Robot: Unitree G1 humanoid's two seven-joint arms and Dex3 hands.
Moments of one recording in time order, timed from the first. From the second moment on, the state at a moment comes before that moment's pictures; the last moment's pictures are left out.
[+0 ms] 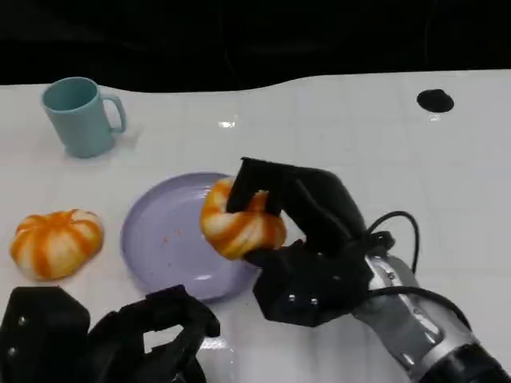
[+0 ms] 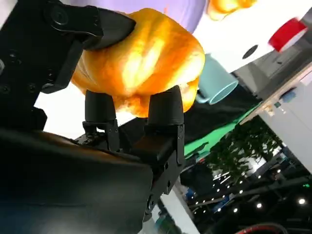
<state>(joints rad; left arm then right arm) 0.29 0.19 -0.05 -0.53 -0.35 0.61 -0.25 -0.51 0.06 0.42 0.53 -0.60 -0.27 -0.23</state>
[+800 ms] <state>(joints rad) 0.31 0.19 -0.06 -0.57 -0.36 0.62 -0.24 -0.63 0.06 0.52 0.55 -0.60 -0.06 0.13</state>
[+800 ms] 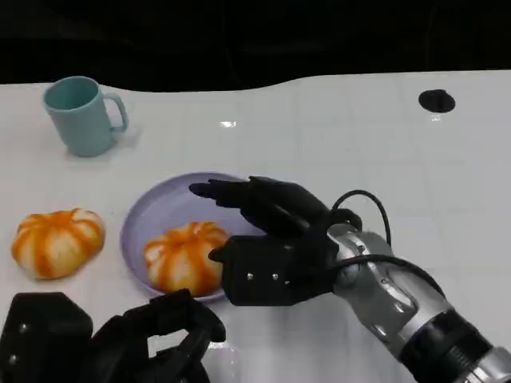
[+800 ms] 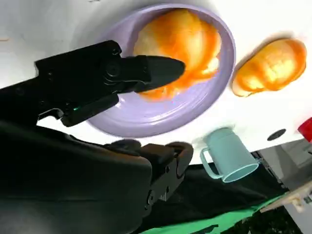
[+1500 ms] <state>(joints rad) 0.30 0.19 -0.07 -0.56 -0.35 0.62 -0.24 -0.22 -0.14 0.37 -0.11 -0.35 -0.08 0.28</state>
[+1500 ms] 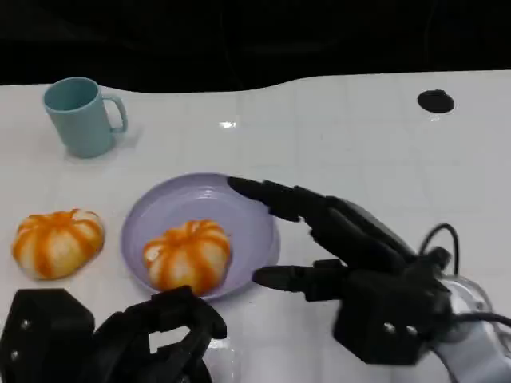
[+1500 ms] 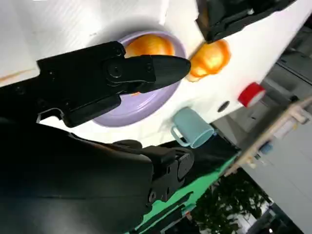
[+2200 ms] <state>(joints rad) 0.29 0.18 -0.06 -0.56 -0.36 0.62 -0.23 0.20 -0.18 0.16 -0.27 -0.07 -0.32 0.23</state>
